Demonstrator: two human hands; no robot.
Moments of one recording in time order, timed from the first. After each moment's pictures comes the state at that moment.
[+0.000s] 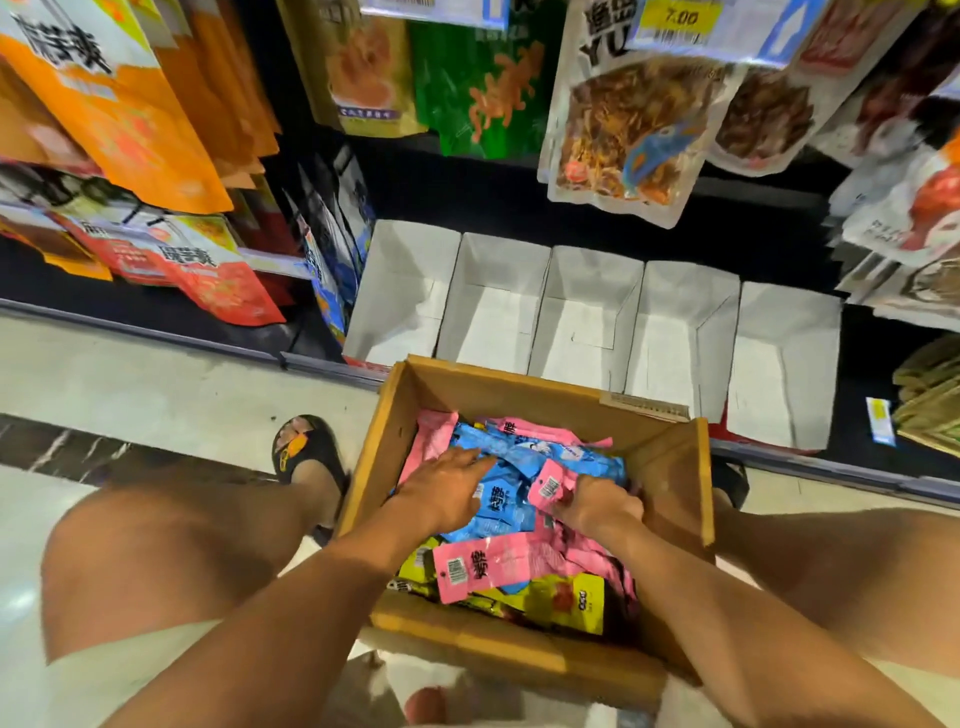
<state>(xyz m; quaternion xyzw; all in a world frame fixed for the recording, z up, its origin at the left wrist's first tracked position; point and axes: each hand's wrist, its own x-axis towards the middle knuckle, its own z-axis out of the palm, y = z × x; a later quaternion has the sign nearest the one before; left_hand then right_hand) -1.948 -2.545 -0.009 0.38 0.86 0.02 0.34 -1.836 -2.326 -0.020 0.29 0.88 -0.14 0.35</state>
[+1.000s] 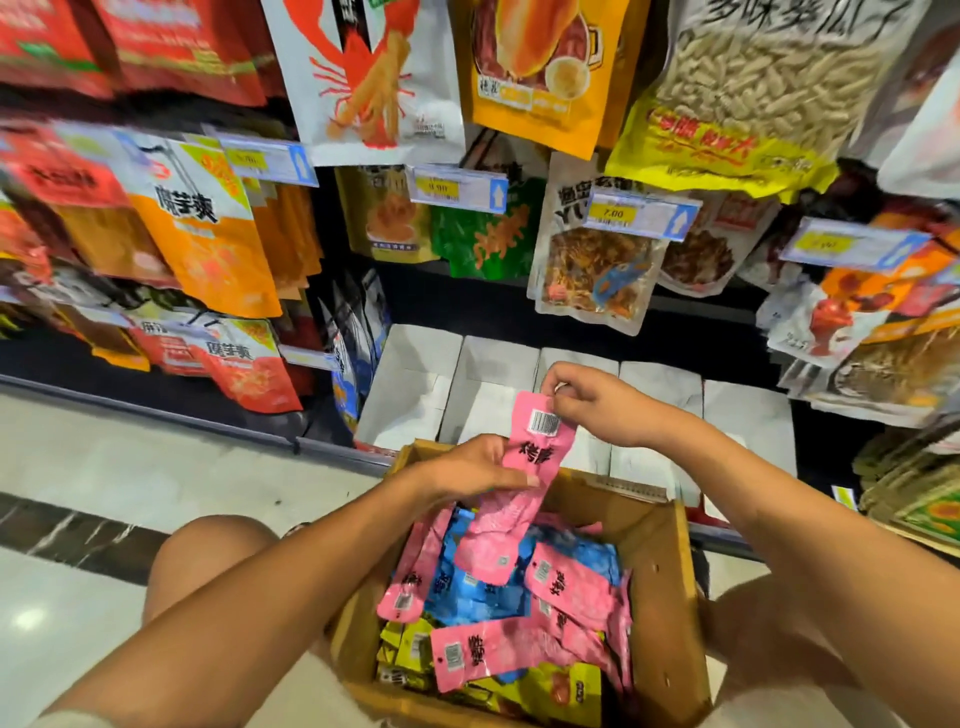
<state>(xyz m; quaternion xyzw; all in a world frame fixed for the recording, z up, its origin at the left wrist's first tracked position) -1.986 -2.500 0.152 0.26 0.69 0.49 0.46 -1.934 -2.292 0.225 0.01 0.90 -0.42 0.10</state>
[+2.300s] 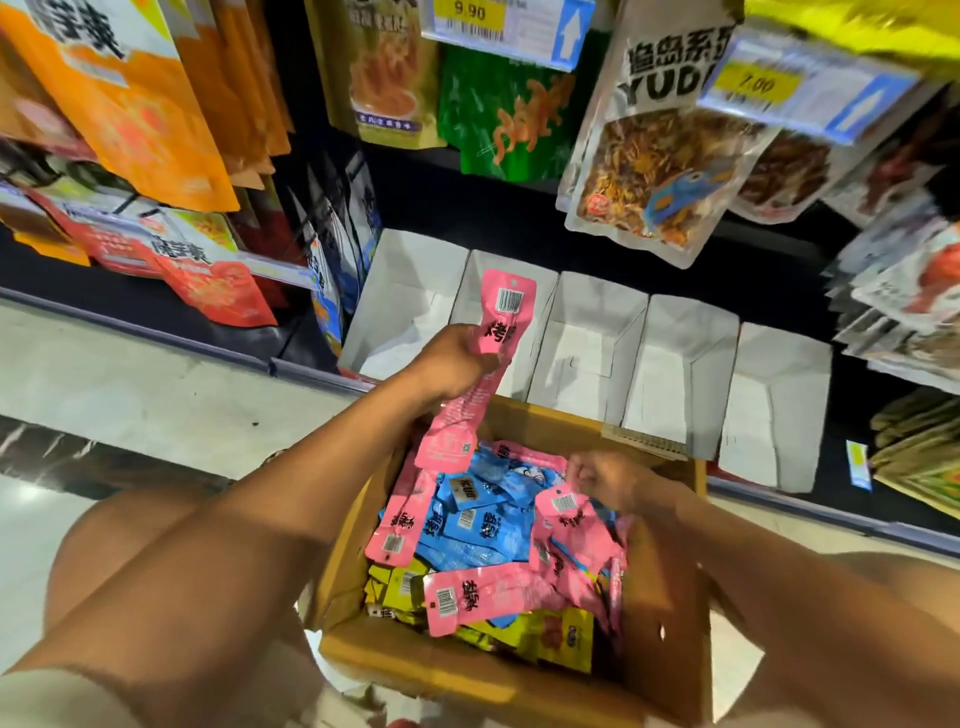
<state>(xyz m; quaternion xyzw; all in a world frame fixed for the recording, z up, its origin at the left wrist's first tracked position) -2.077 -2.491 0.110 0.12 0.80 0.48 0.33 -1.893 -2.251 -0.015 0.07 0.91 -0.30 0.29</state>
